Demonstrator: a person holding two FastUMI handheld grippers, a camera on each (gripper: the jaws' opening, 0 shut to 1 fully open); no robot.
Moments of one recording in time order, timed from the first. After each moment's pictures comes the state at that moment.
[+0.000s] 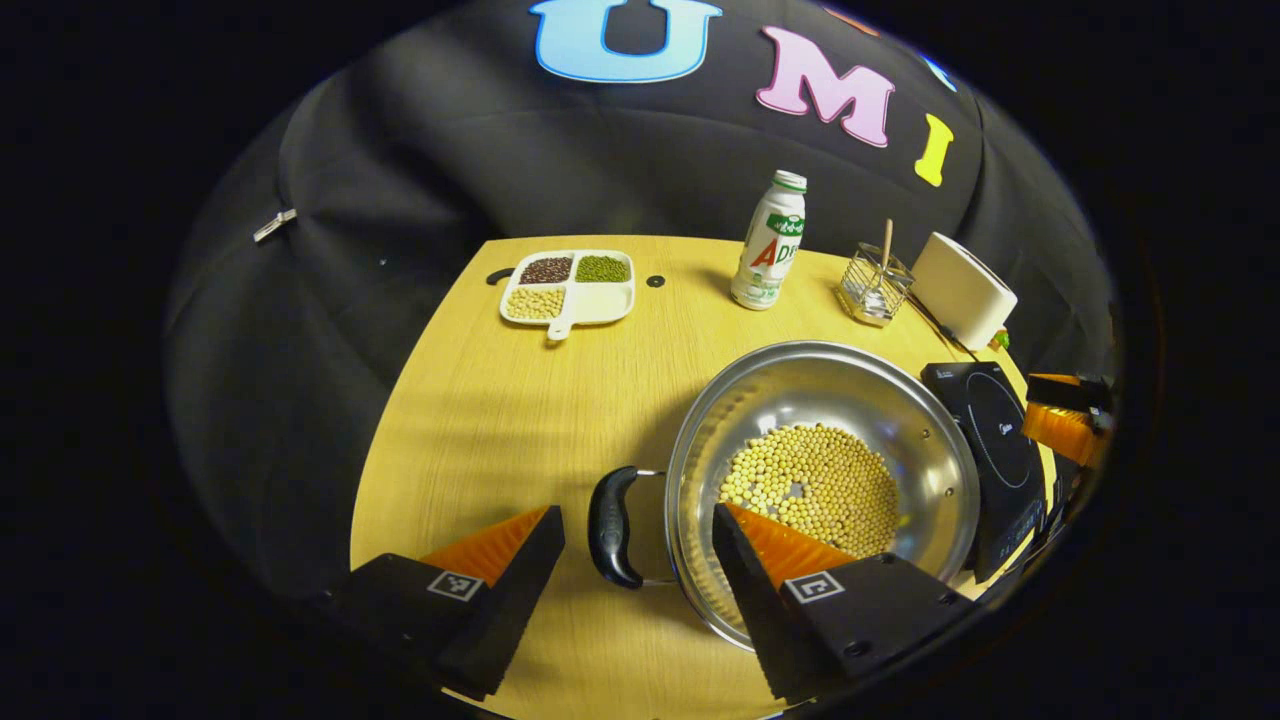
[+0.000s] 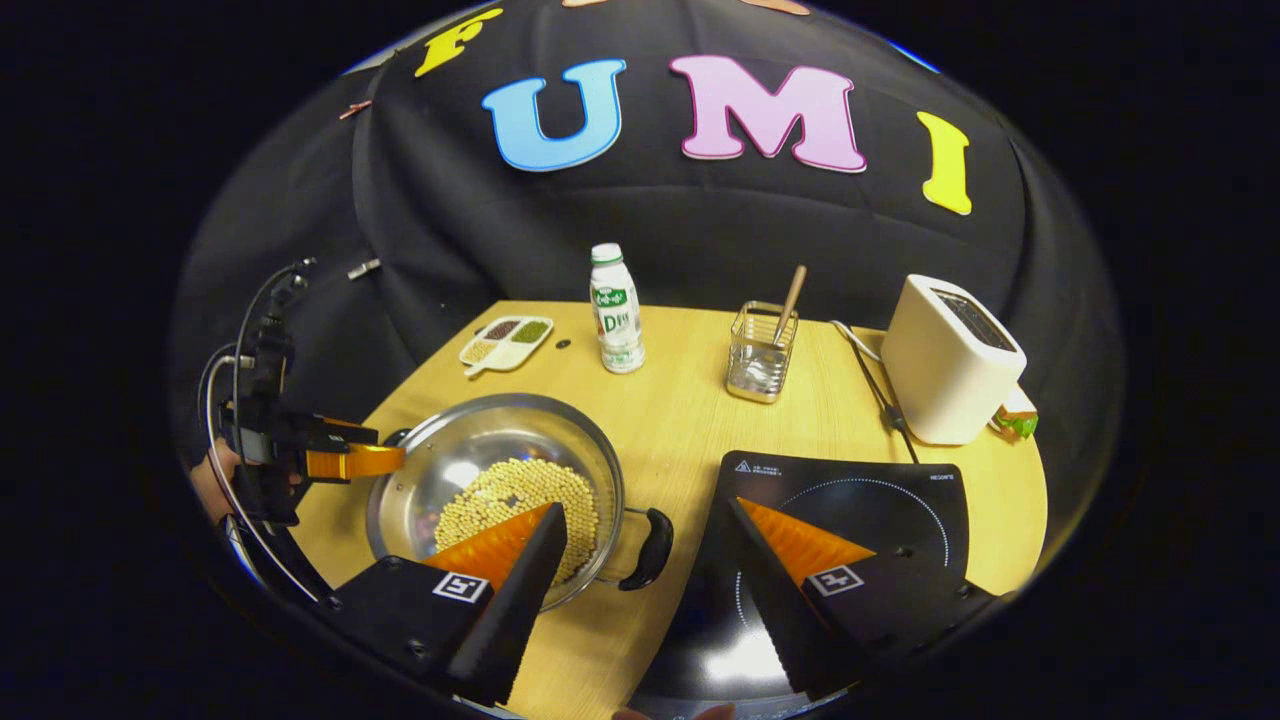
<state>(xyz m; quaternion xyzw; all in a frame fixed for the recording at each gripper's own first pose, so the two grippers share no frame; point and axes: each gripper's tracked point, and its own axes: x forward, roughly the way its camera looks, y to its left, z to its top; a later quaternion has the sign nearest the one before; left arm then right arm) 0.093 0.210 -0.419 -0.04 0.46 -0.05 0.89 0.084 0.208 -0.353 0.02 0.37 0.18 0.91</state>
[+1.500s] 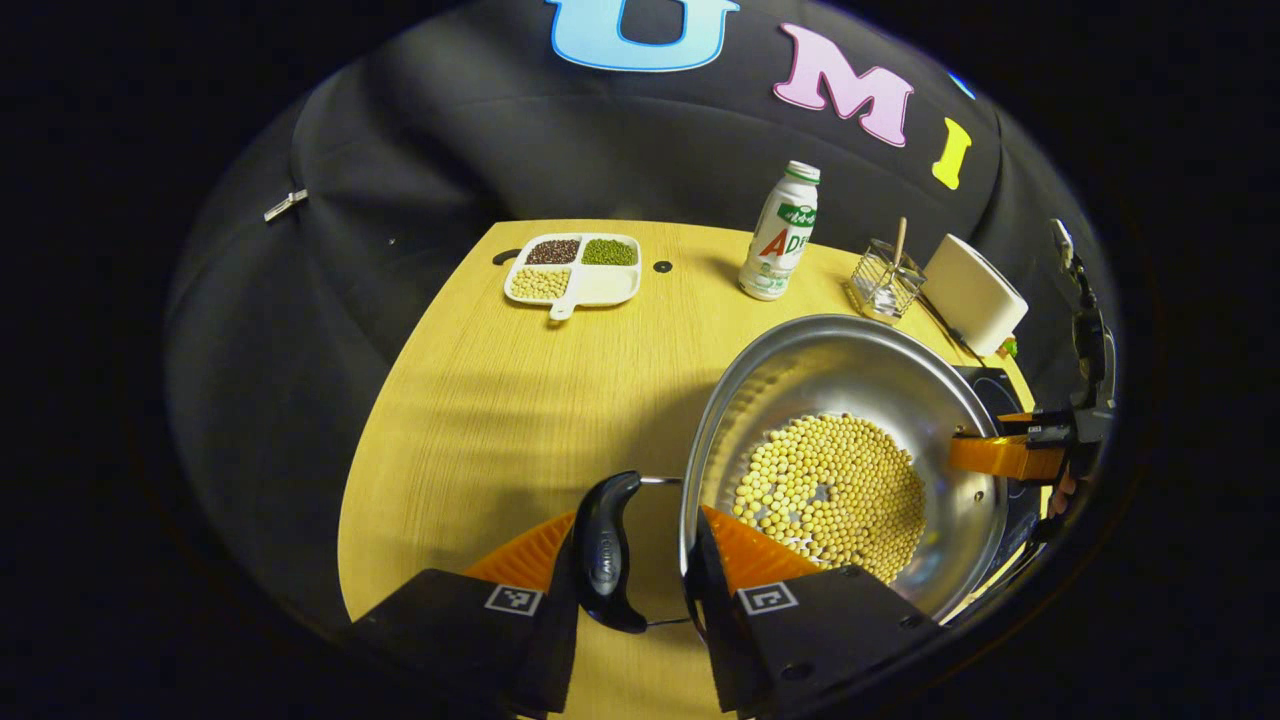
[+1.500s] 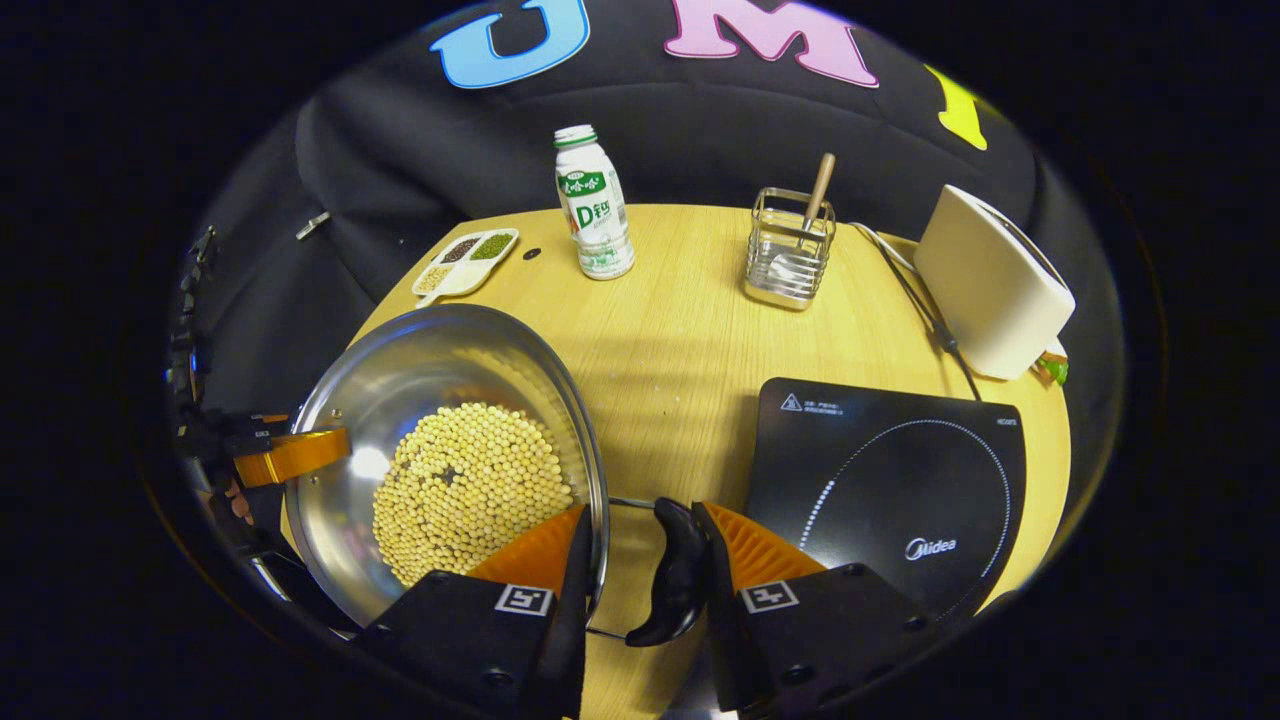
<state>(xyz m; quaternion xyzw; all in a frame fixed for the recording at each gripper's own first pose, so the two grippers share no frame) 0.075 0.201 -0.407 -0.07 0.47 -0.03 0.88 0.083 0.223 -0.403 0.02 0.48 0.16 0.86</state>
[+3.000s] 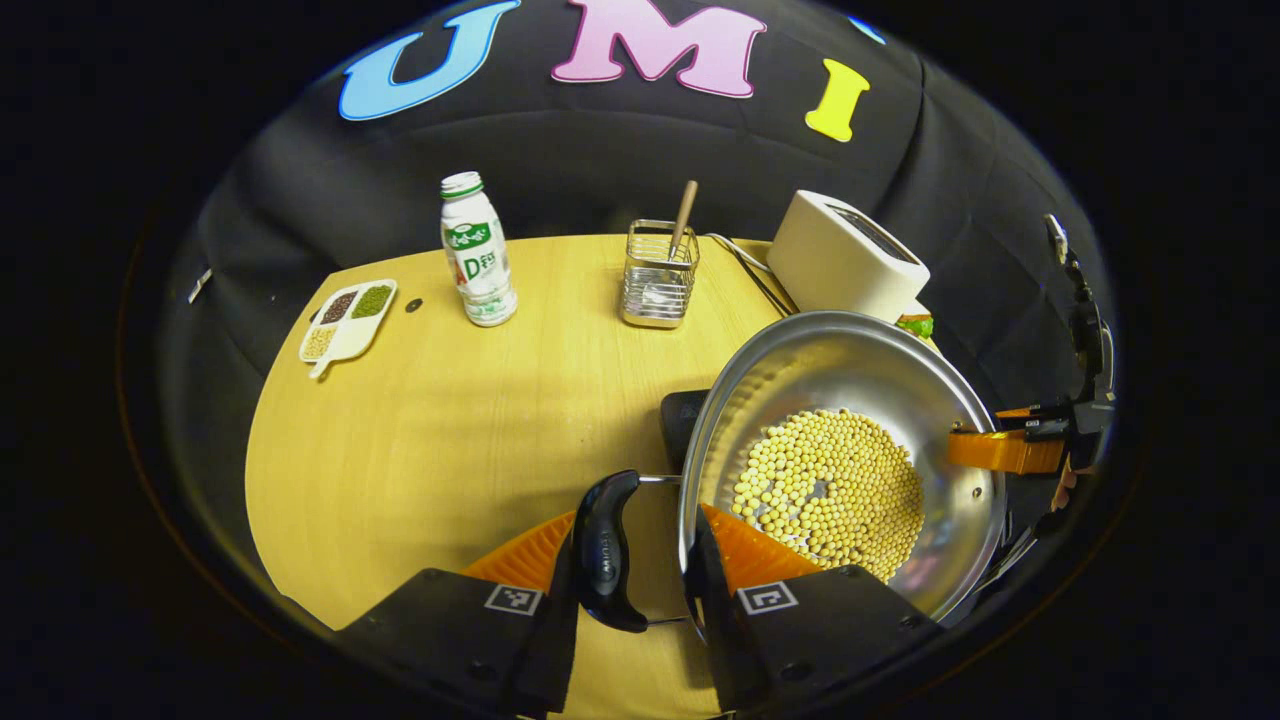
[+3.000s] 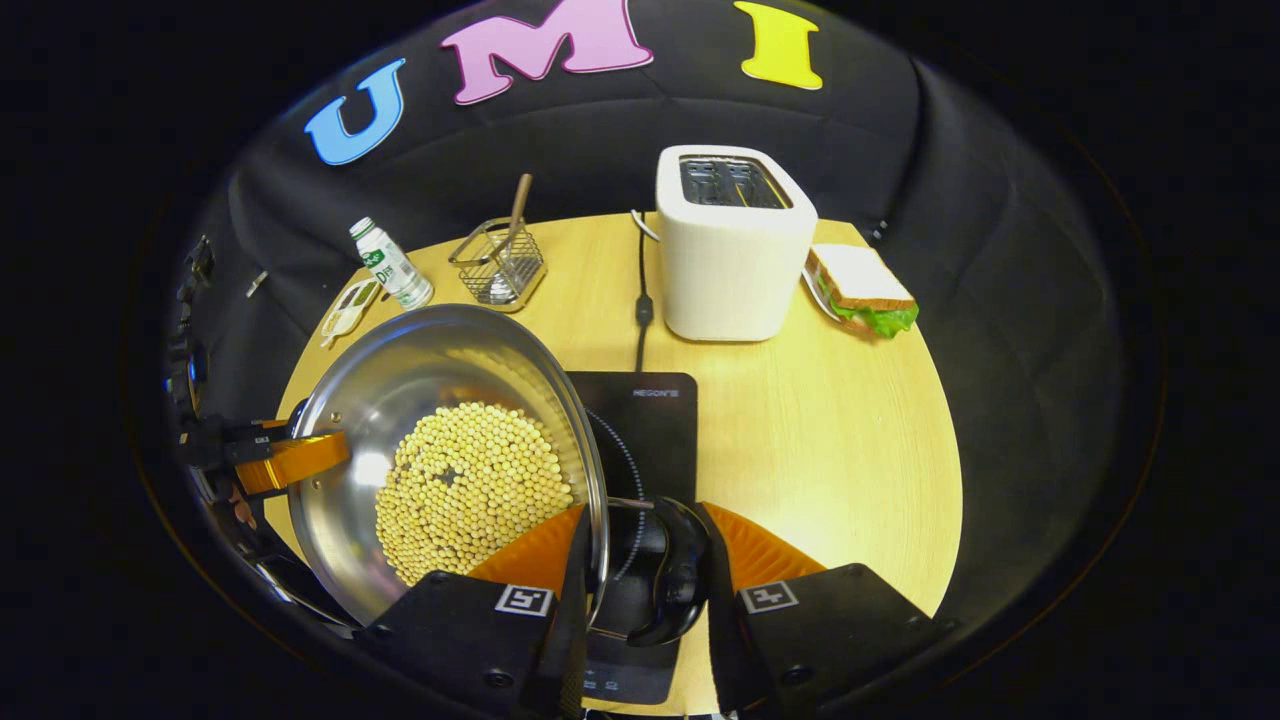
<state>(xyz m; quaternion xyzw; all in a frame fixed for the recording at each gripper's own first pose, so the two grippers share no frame) 0.119 -0.103 -0.375 -0.04 0.49 -0.11 0.87 0.090 -0.085 -0.401 0.05 0.52 0.08 0.85</state>
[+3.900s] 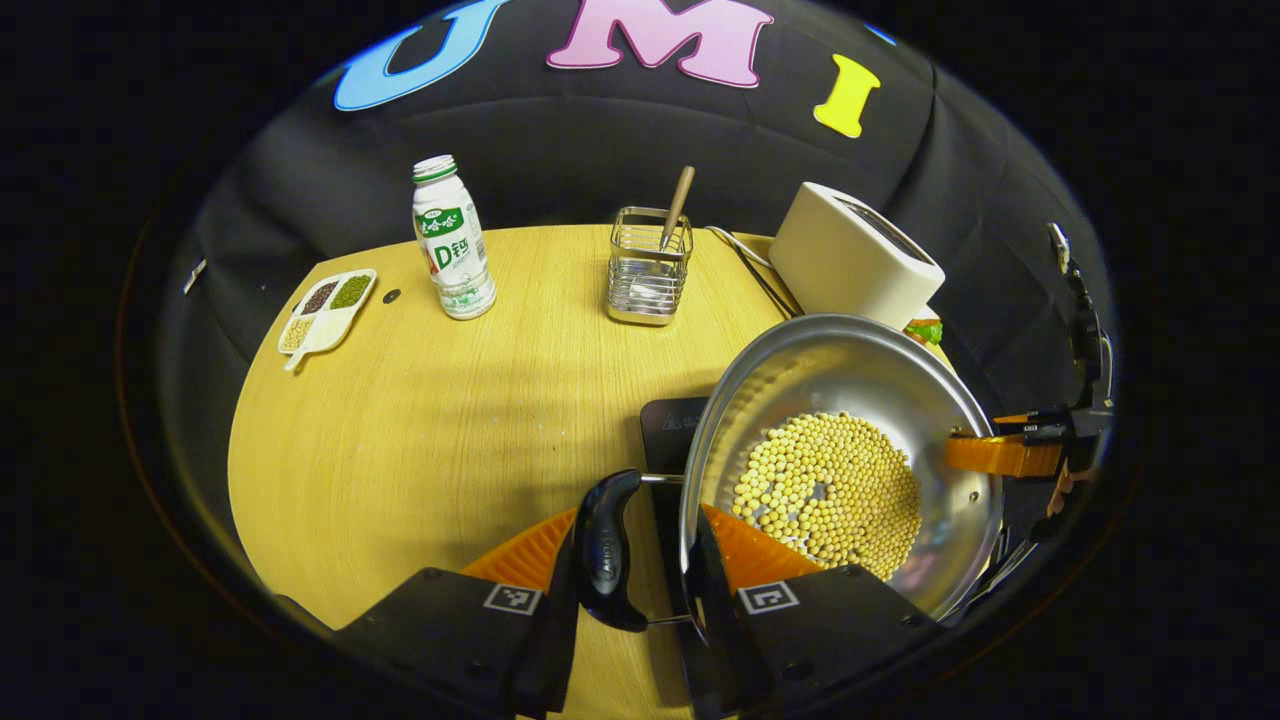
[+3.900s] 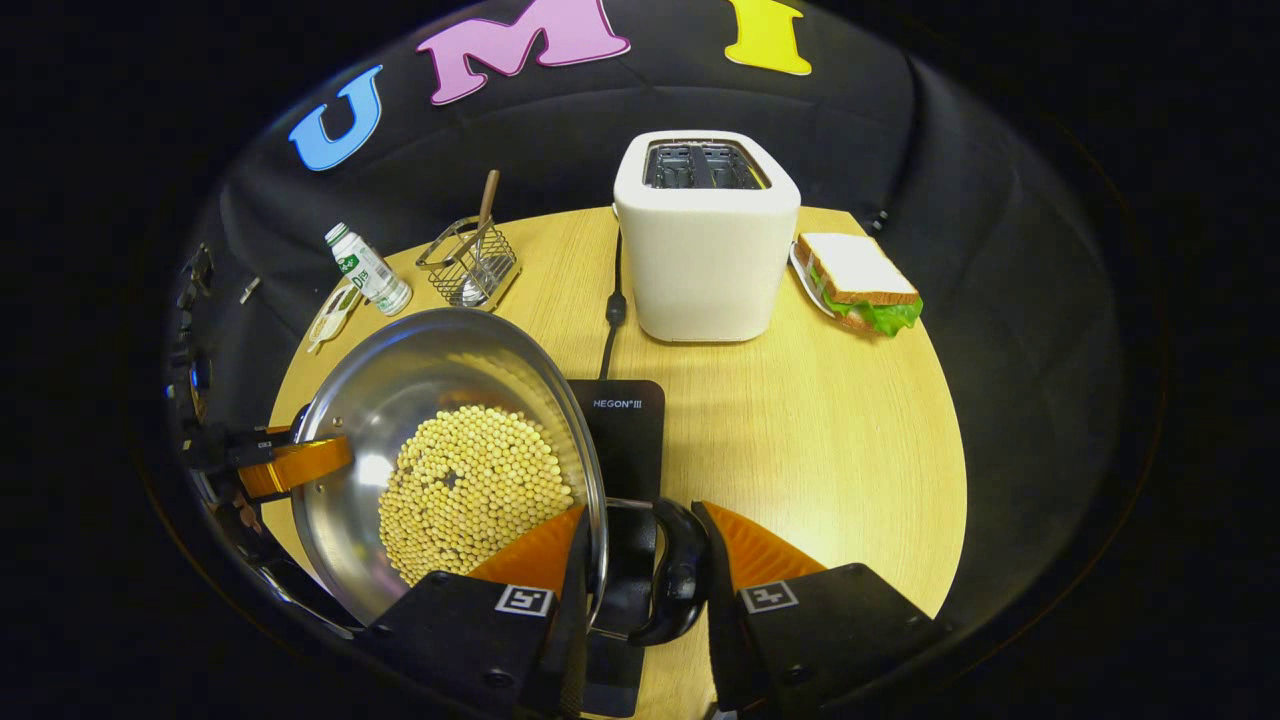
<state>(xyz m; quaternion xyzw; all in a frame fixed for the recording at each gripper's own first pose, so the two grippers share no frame) 0.133 -0.118 -0.391 -0.06 0.49 -0.10 0.86 0.107 -0.098 -0.415 0.06 0.52 0.08 0.85</state>
